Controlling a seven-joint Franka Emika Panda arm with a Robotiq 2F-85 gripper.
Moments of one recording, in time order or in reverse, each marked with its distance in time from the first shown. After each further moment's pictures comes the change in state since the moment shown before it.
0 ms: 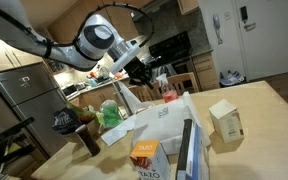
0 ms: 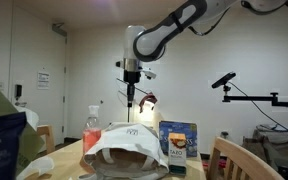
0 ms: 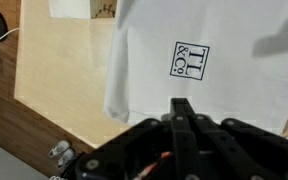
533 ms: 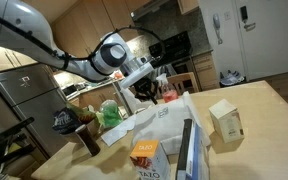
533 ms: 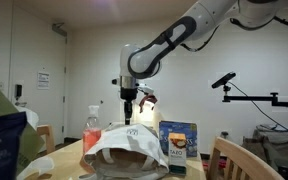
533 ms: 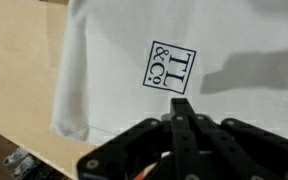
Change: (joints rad) arm -0.034 0.156 0.044 0.084 0.061 -0.001 -0.126
